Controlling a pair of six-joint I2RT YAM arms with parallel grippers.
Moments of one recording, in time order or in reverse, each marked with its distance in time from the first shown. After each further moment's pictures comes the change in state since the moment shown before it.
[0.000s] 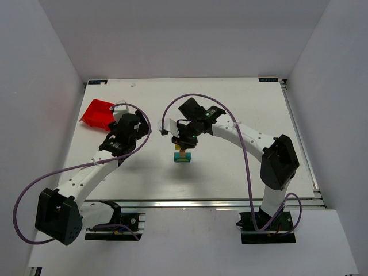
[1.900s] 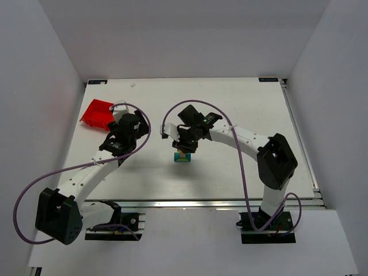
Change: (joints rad) left arm 0.000 0.002 -0.004 0.015 -0.032 0.019; right arm 0.013 0.016 -0.110 0.107 0.082 0.083
